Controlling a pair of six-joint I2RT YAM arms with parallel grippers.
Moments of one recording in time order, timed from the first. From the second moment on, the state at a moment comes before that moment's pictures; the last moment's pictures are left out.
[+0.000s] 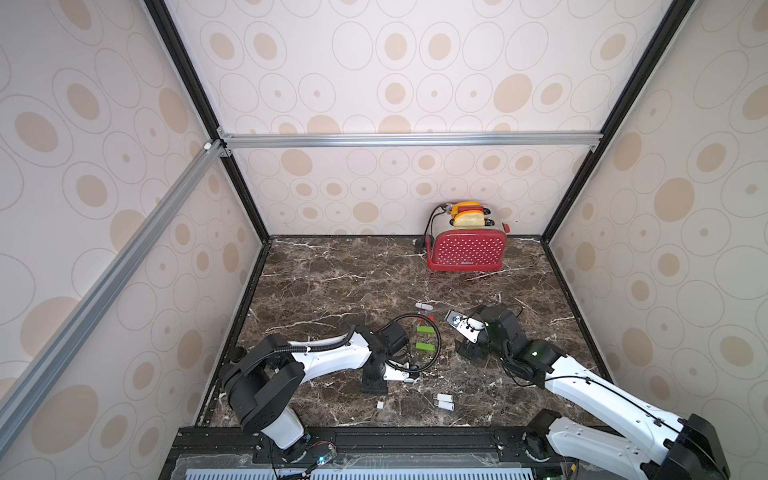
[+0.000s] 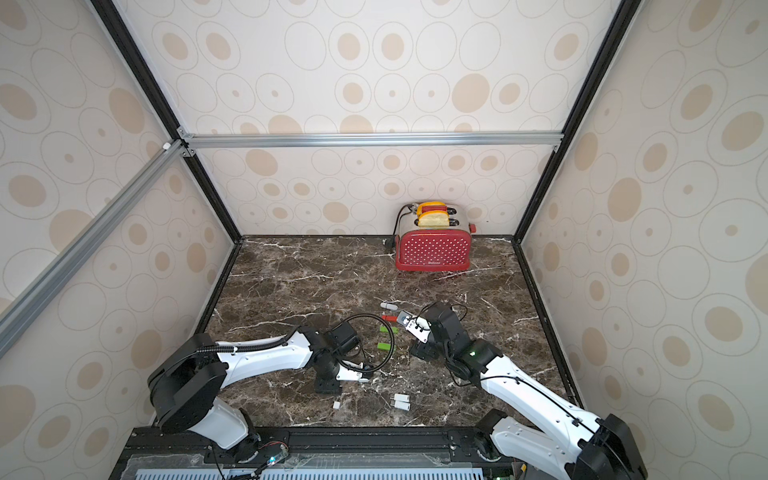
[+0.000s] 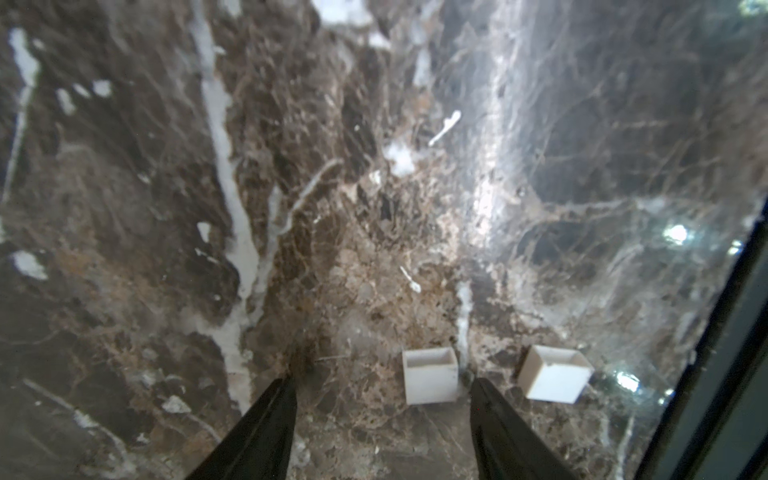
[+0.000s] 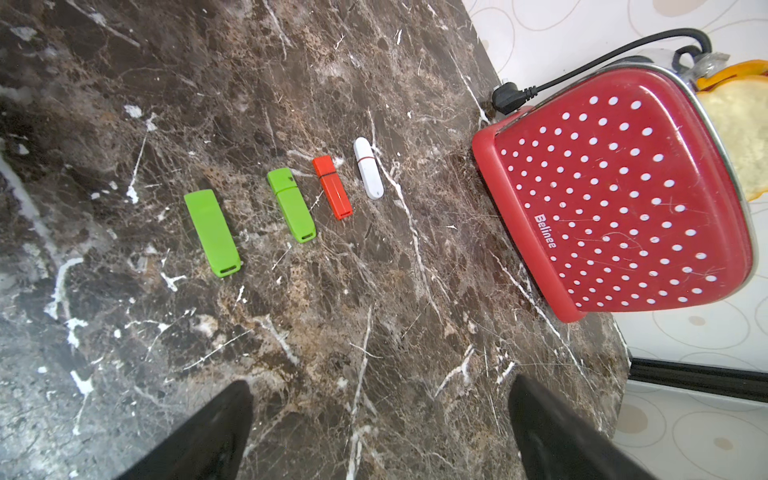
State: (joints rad) left arm -0.90 1.59 0.87 -0.77 0.05 0.72; right arm 0.74 0.99 0.63 -0.34 0.20 -0.59
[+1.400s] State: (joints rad) left arm -0.87 1.59 0.85 -0.72 0.08 0.84; right arm 0.74 0.98 0.63 -0.33 0.19 -0.60
